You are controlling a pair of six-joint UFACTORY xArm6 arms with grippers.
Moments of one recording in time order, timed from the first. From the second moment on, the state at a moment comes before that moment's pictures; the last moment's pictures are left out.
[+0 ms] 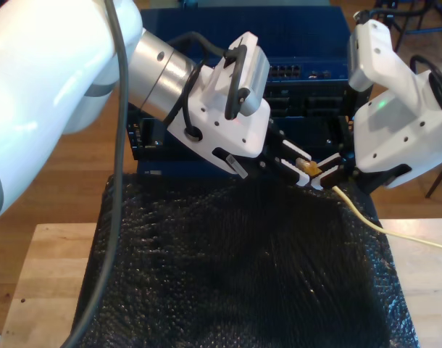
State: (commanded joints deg) left arm -12.4 -15.7 -59.3 -59.0 83.8 -261.4; right arm 4.0 -33.9 -48.9 39.5 76.2 -84.0
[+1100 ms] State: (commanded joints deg) left arm -12.3 -16.0 -58.5 -59.1 83.5 -261.1; right arm 4.1 -33.8 -48.5 39.5 76.2 -84.0
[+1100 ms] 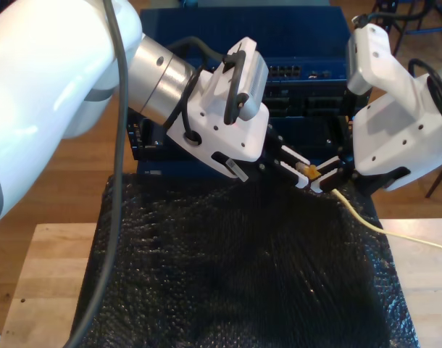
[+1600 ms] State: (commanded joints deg) left arm -12.4 -16.0 -58.3 -59.0 83.5 -261.1; right arm 4.1 -33.8 -48.5 39.5 76.2 -84.0
